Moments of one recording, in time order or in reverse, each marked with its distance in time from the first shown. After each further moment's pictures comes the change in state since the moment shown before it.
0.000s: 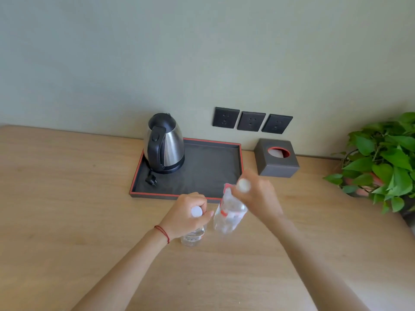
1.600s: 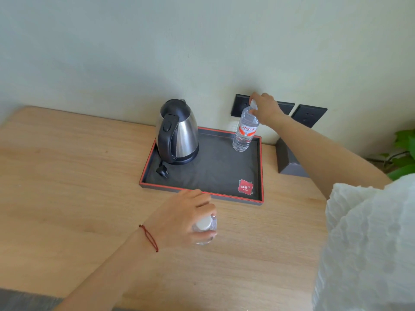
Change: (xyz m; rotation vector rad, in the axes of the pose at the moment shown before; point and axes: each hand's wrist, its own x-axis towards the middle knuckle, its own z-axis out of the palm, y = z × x) left_hand -0.009 -0.005 -0.029 0.599 -0.146 0.312; right_hand 0.239 -0.012 0.008 -0.357 -0.145 -0.121
